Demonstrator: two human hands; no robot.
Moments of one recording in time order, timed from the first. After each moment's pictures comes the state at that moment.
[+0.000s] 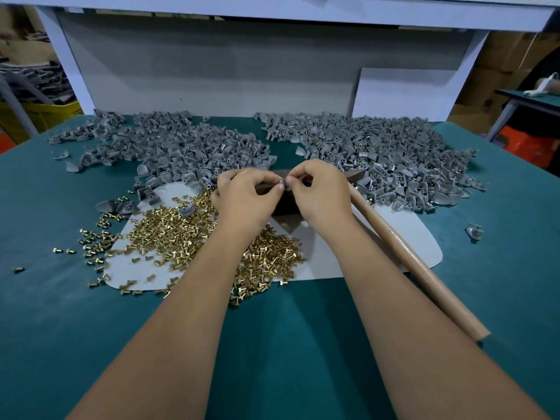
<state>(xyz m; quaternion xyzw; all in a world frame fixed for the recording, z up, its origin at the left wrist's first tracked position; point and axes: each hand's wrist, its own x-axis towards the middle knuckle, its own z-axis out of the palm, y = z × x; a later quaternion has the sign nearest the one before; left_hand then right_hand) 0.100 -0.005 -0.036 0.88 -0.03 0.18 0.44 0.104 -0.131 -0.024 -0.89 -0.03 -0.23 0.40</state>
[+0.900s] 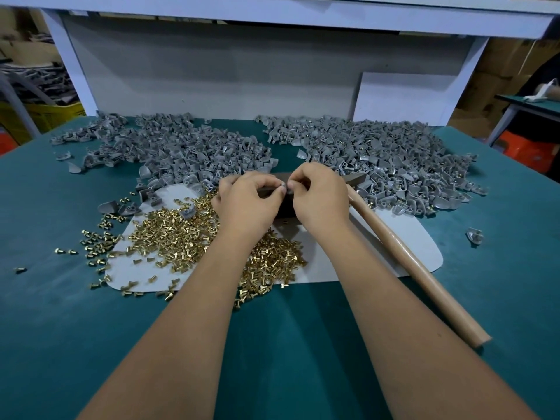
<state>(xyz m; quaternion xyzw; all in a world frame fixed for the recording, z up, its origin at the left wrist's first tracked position) 0.102 -0.008 -0.040 0.88 -0.01 0.19 0.44 0.099 -0.123 -0.023 -0.90 -0.01 -0.25 0.36</state>
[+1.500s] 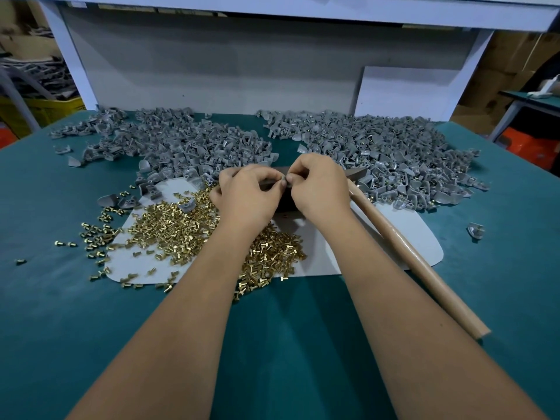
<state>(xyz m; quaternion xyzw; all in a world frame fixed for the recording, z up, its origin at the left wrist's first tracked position) 0.103 -0.009 -0.038 0.89 -0.01 0.18 0.42 0.108 -0.126 -0.018 -0.91 0.00 -0.23 0.34</state>
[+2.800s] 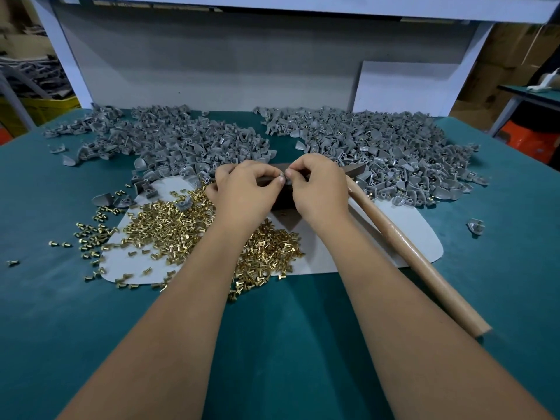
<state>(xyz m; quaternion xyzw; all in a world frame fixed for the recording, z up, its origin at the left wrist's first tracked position) 0.101 -0.008 -0.036 0.89 -0.02 0.16 0.42 0.109 -0.129 -0.032 -0.88 -0.03 -0.27 0.40</state>
